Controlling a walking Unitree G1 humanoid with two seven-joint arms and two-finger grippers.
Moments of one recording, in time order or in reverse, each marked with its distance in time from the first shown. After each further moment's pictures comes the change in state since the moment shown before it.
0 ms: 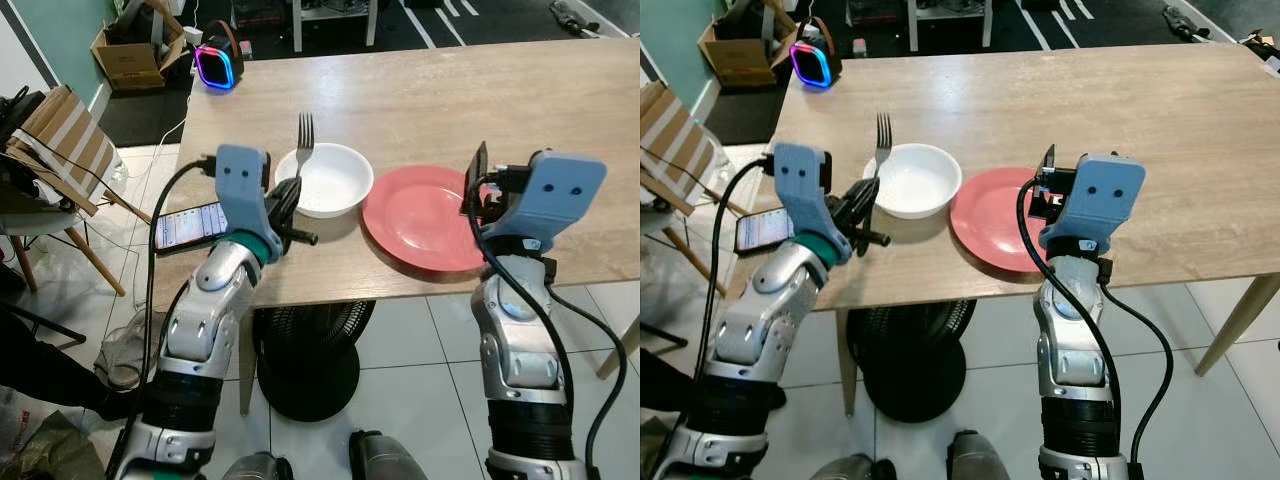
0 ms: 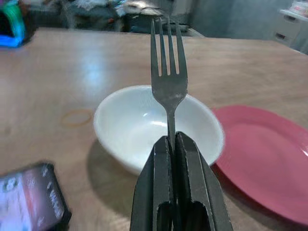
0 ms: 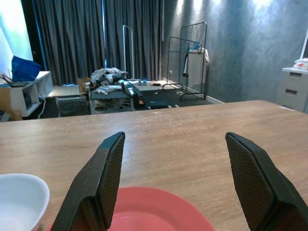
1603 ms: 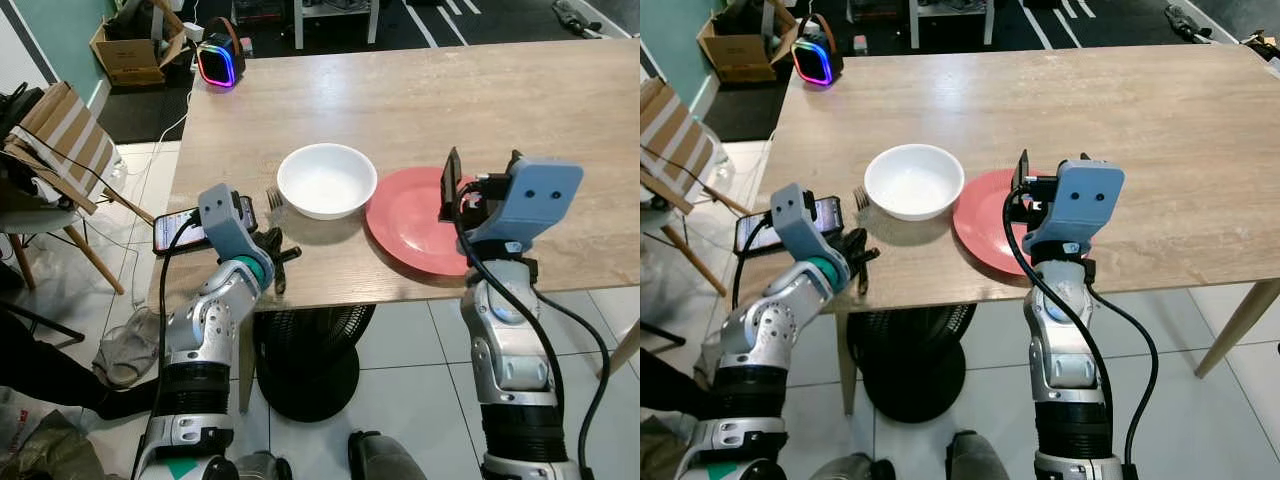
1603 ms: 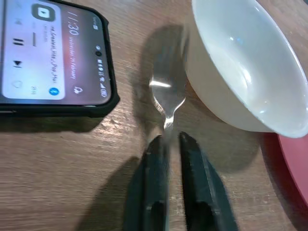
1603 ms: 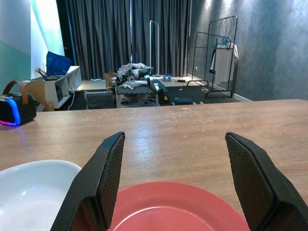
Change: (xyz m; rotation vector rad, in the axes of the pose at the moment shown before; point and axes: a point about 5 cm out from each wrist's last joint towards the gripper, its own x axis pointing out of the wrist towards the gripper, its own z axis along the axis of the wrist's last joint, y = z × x) left arm 0.005 0.019 -0.042 -0.368 0.320 0.194; right arm -0.004 0.013 -0.005 0.037 0.019 0.093
